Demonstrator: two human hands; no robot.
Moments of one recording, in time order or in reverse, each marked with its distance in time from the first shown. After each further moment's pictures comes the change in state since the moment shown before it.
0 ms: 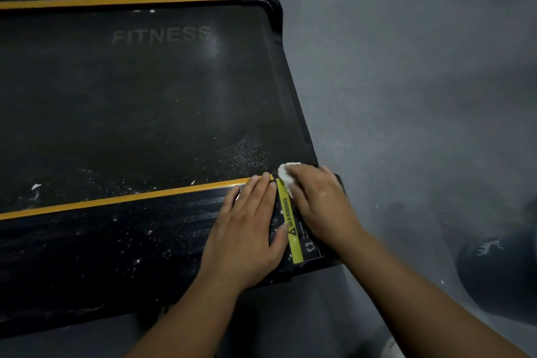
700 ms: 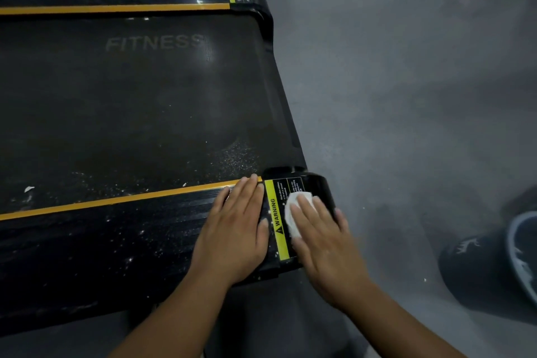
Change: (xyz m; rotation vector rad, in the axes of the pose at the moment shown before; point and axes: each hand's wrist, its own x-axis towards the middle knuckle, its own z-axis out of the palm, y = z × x) left_hand 0.000 0.001 0.001 0.018 0.011 -0.016; right_hand -0.090 -0.001 -0.012 -0.330 -0.121 -0.024
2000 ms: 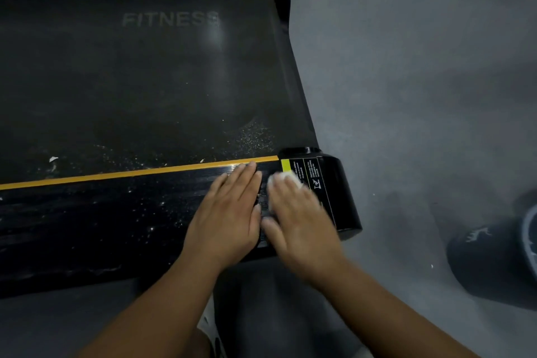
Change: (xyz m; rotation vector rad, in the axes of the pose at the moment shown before) left_hand -0.027 -0.030 -0.002 0.030 0.012 0.021; right_hand 0.022 -0.060 0.004 0.141 -0.029 -0.053
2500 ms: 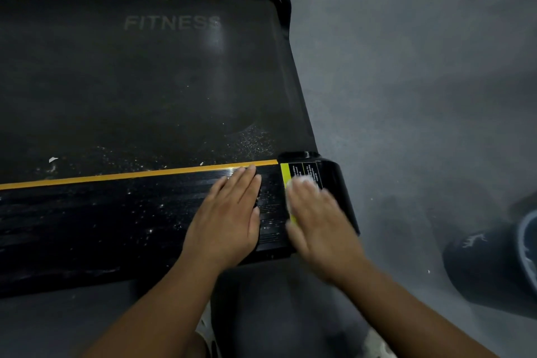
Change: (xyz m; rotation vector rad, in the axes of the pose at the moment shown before) left_hand 0.001 -0.001 0.001 -0.003 -0.005 -0.014; right_hand -0.010 0.034 -0.011 -0.121 -0.017 -0.053
